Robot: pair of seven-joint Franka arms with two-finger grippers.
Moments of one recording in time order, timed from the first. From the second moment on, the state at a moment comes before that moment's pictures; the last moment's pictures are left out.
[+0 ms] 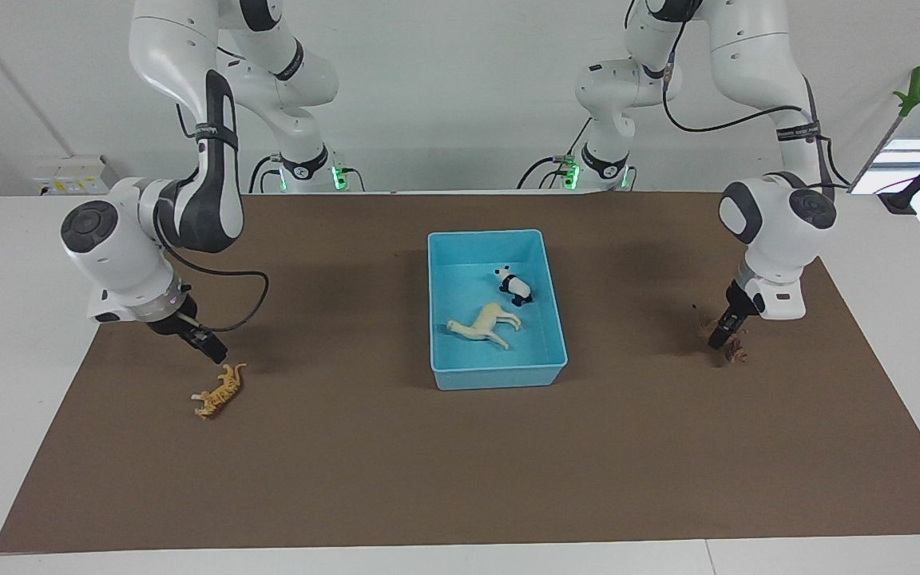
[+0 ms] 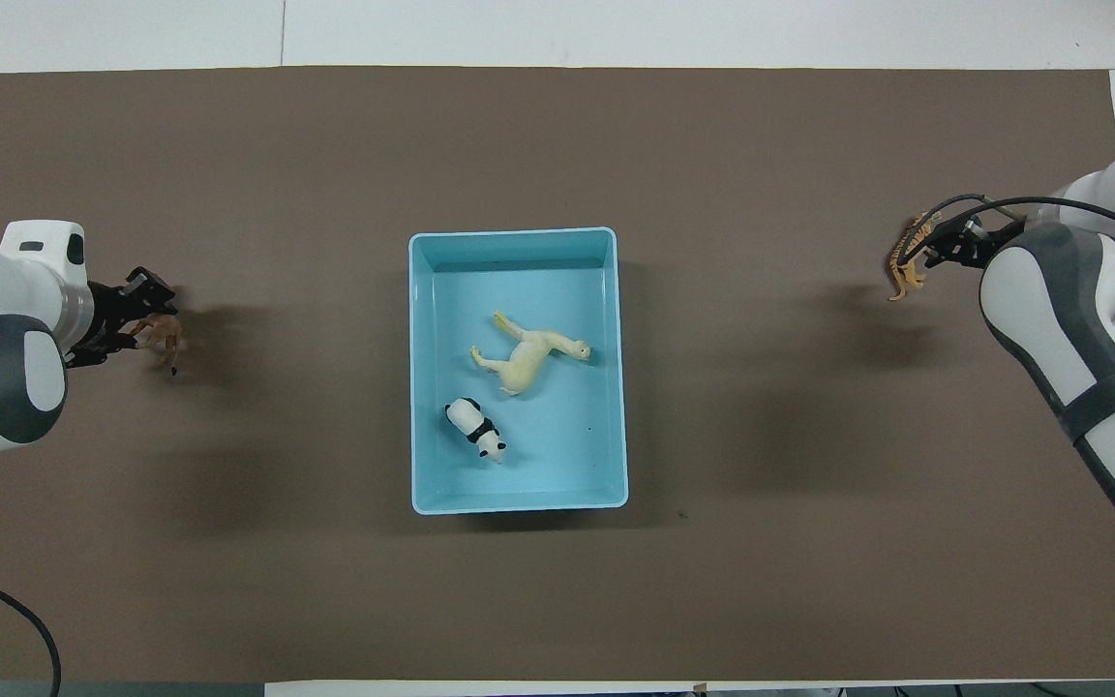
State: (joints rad) left arm 0.04 0.22 0.05 -2.06 -0.01 2.34 -0.59; right arm 0.03 0.30 -0.17 -1.87 0.05 2.13 0.53
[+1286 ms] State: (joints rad) left arm -0.63 0.21 0.02 -1.86 -0.03 2.11 -1.27; right arm 0.05 0.49 -0.15 -1.77 0.05 2.30 0.63
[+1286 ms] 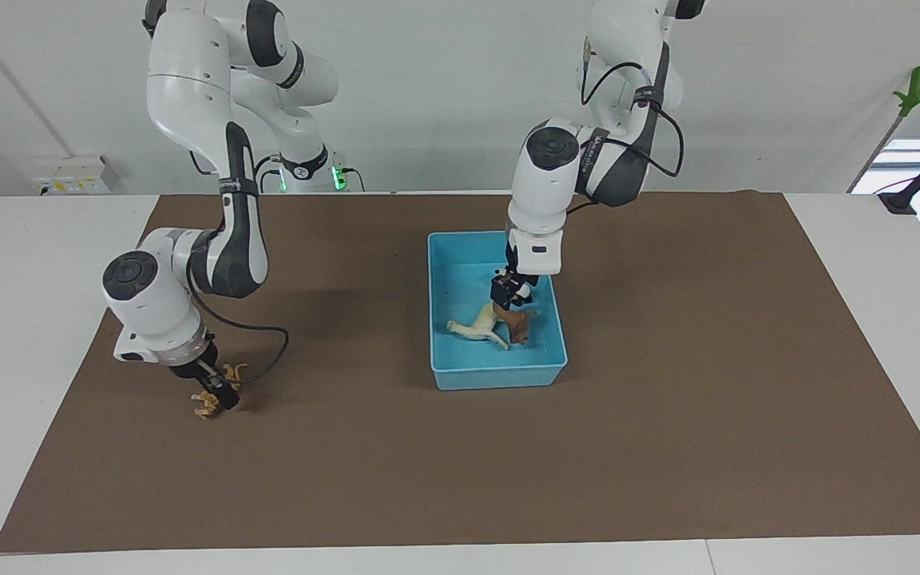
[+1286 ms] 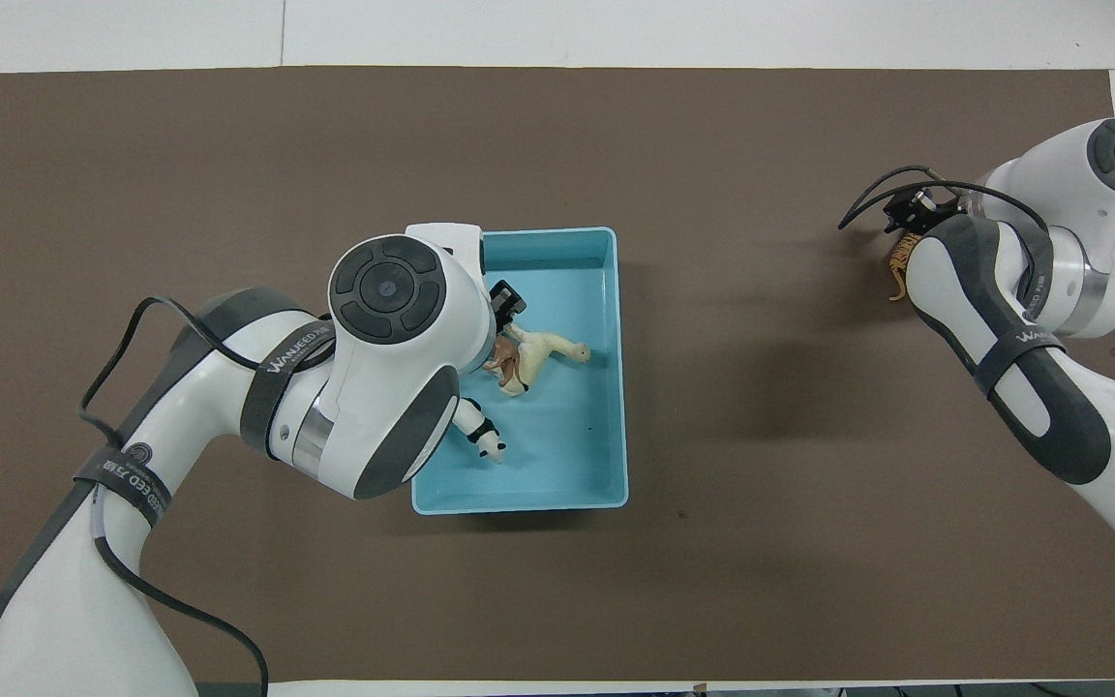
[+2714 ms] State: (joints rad) left arm -0.20 -0.03 0.05 -1.72 -0.01 1.58 -0.17; right arm 0.37 0.41 -0.14 -1.38 0.06 1.77 0.80
